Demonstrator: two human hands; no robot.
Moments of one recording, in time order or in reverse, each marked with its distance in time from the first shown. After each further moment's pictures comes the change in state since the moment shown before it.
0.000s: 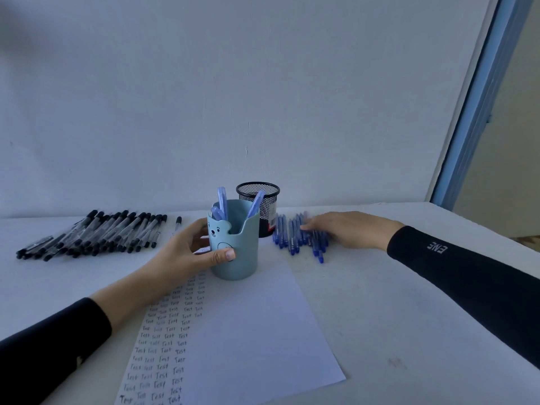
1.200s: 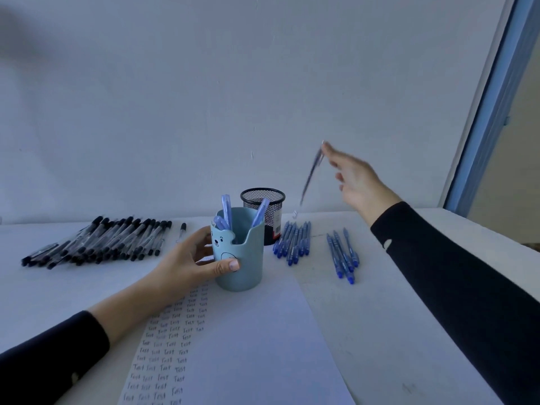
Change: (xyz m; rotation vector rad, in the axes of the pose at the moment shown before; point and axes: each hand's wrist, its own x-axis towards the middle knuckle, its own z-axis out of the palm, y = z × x) left_hand 0.004 -0.004 0.001 -0.043 0.013 -0.004; right_hand 0.030 -0.042 -0.095 1.685 0.696 0.533
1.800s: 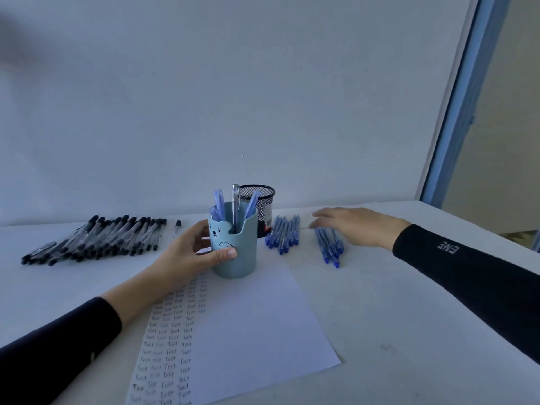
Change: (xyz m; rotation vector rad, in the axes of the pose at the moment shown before) left_hand -0.005 0.004 0.000 0.034 0.012 0.020; right_hand -0.019 0.060 -0.078 -1.849 -0.608 -0.564
